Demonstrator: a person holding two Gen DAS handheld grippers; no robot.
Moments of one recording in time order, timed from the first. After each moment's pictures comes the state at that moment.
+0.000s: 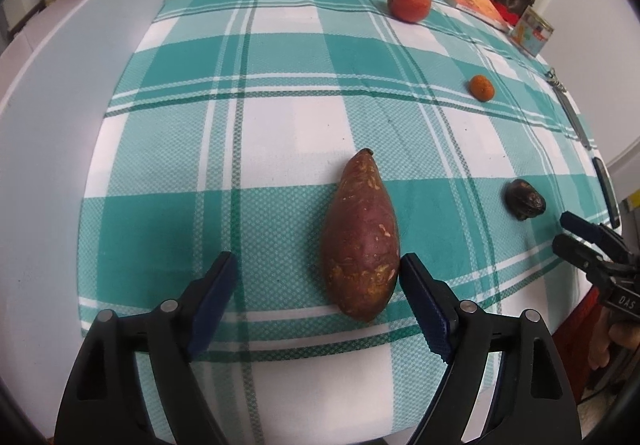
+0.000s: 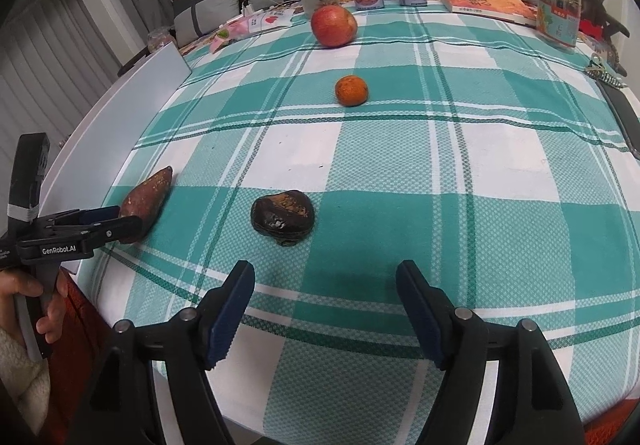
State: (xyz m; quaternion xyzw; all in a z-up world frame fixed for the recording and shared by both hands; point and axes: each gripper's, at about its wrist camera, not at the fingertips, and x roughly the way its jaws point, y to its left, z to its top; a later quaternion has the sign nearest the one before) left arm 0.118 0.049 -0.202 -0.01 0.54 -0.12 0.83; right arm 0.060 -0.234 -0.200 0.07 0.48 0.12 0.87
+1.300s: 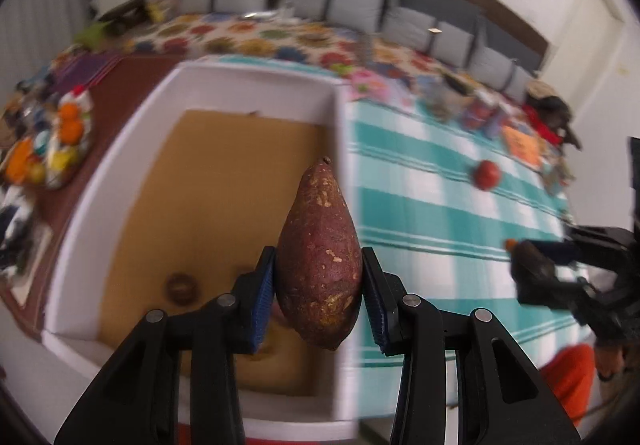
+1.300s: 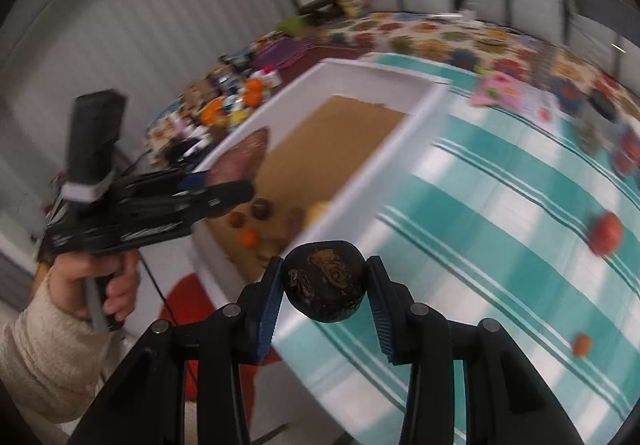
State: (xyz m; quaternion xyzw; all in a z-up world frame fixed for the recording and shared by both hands) left arm 0.122 0.291 -0.037 -0.11 0.46 0.00 0.88; right arm 0.147 0.069 -0.014 -0.05 0.48 0.41 0.77
